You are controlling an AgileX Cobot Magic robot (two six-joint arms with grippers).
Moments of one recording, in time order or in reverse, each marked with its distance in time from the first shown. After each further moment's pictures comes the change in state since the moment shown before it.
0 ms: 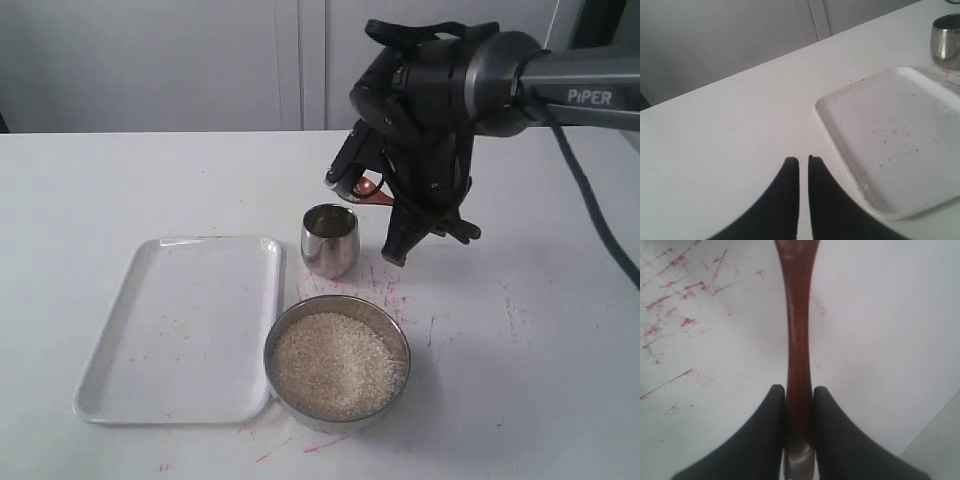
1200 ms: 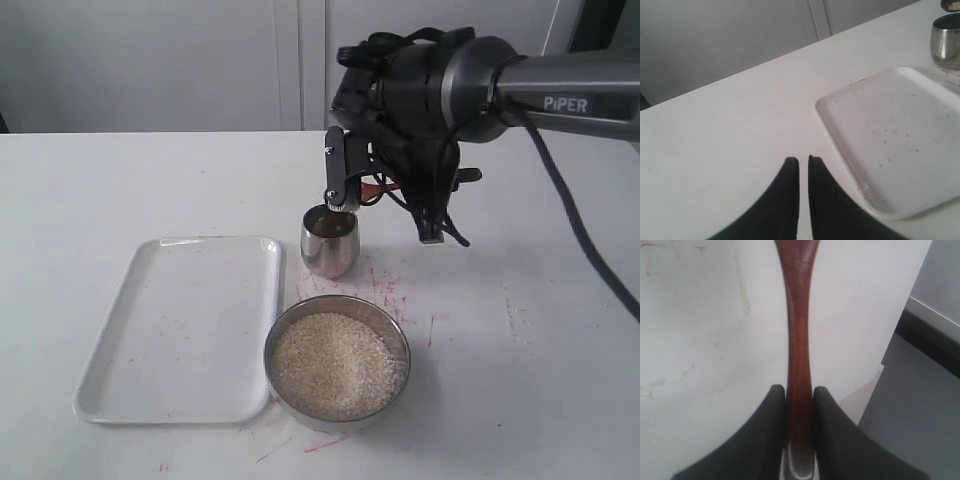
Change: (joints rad) left arm 0.000 0.000 0.000 0.000 0.000 0.000; right arm 0.043 0.017 -0.026 -0.260 -0.028 -0.354
